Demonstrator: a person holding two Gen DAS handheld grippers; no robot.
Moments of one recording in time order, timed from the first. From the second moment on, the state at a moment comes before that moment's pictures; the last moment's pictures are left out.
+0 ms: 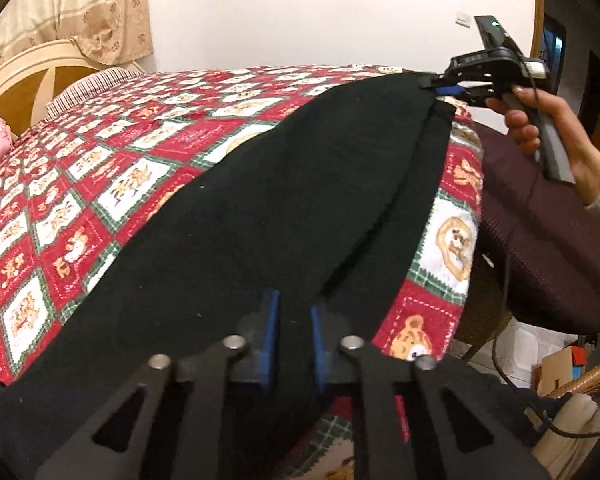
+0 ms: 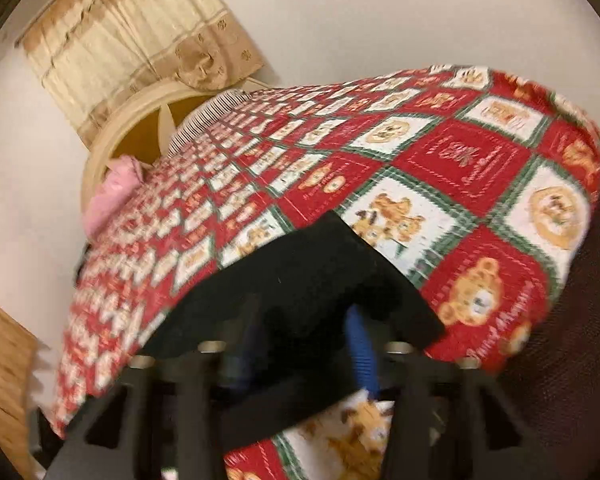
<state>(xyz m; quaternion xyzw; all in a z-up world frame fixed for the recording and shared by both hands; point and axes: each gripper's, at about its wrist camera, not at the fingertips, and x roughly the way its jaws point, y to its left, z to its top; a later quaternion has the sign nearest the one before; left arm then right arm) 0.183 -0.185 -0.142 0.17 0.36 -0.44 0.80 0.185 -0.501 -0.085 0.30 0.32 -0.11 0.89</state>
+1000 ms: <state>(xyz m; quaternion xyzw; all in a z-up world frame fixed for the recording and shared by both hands) 0.176 -0.177 -0.153 0.08 0.40 -0.50 0.77 0.128 -0.541 -0.071 0.25 0.26 -0.15 0.92</state>
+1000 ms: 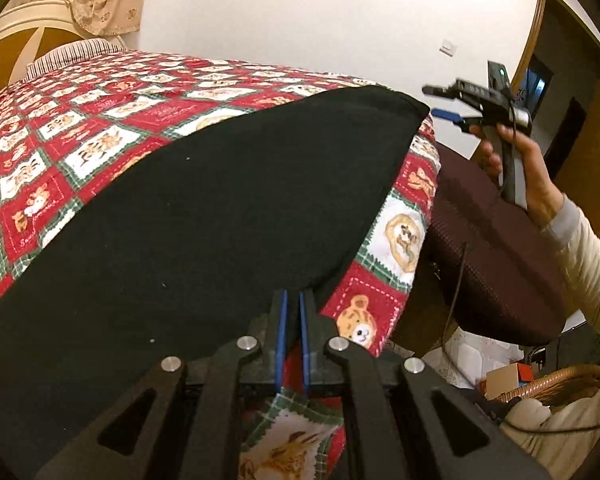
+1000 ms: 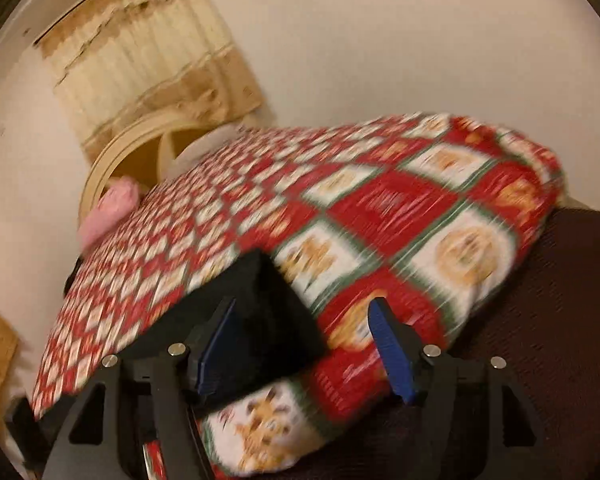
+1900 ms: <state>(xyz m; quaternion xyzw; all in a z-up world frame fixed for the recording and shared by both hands) 0.177 -0.172 -0.155 0.08 0.39 -0.51 0.76 0.179 -0.511 -0.064 0.16 0.32 -0.14 0.92</state>
